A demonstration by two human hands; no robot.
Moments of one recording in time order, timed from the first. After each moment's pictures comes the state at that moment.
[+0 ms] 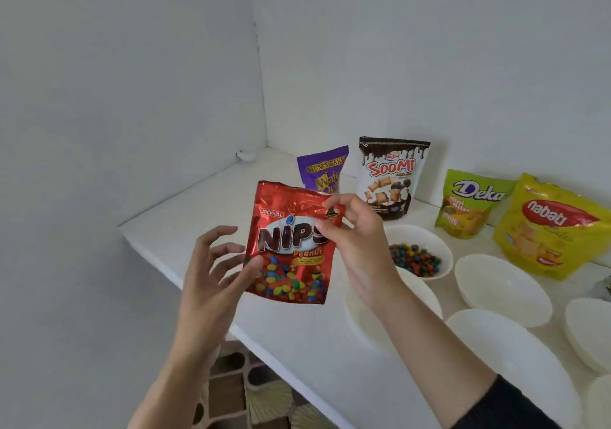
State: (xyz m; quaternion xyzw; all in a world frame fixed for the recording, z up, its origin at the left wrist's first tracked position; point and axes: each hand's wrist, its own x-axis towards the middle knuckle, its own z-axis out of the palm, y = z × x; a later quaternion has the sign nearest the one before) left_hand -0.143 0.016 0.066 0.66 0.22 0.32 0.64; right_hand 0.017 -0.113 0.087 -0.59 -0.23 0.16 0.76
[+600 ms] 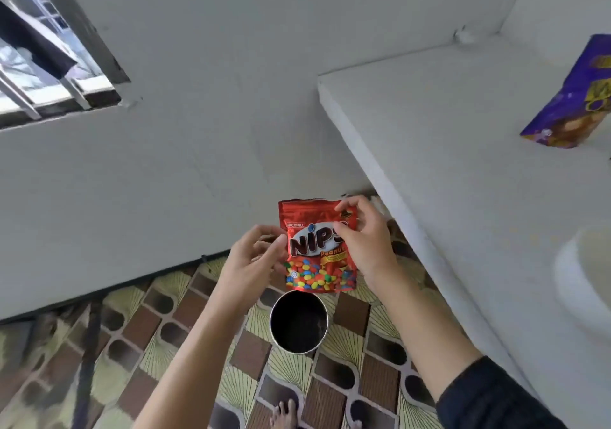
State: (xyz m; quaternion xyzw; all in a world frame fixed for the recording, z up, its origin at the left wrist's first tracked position) left_hand -0.368 0.024 -0.046 0.57 0.52 0.26 0.57; right_hand -0.173 -0.002 -0.086 -0.66 -0.37 0.37 0.54
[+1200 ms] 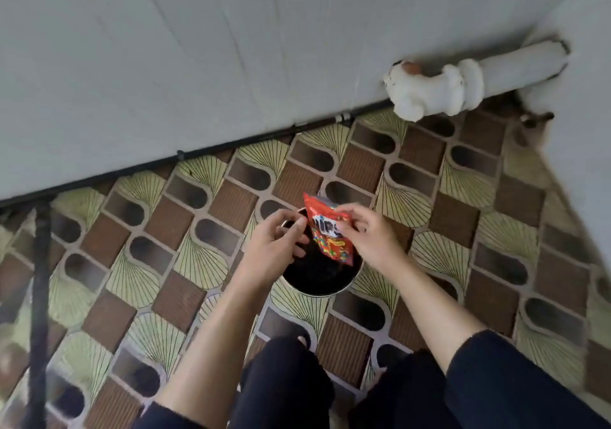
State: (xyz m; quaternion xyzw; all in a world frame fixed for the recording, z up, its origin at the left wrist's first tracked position) left_hand -0.404 0.069 -0.457 0.47 0.62 0.14 0.61; right_hand -0.220 0.026 -0.536 -0.70 -0.38 0.51 0.34
